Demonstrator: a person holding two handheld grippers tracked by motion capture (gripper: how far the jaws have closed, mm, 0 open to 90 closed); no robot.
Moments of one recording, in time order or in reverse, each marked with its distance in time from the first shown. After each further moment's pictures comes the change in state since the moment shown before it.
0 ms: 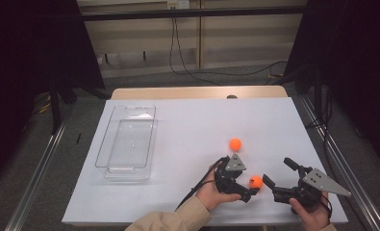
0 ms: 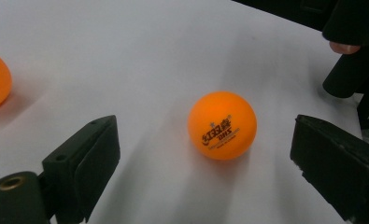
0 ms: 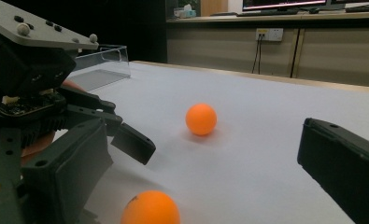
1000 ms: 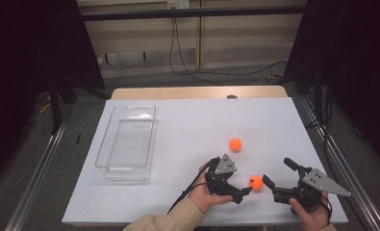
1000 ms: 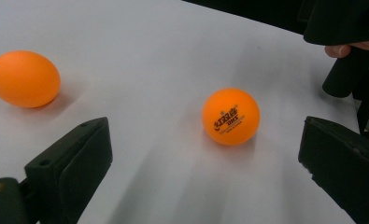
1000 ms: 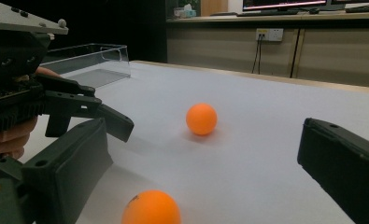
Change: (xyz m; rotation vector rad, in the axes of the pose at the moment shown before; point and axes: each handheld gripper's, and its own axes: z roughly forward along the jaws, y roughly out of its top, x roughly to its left) left arm 0.002 -0.009 -0.024 -0.078 0.045 0.020; right arm 0.001 0.000 0.000 0.002 -0.002 -0.006
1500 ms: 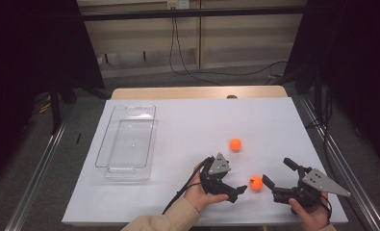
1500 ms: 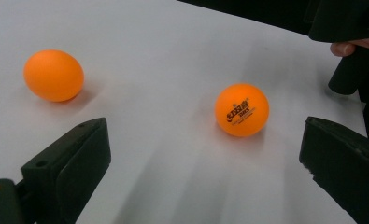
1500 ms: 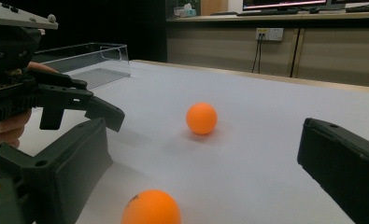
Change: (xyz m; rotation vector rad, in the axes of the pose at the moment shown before) left arm 0.006 -0.004 -0.013 -0.013 0.025 0.012; right arm 0.001 0.000 0.001 0.000 -0.002 0.005
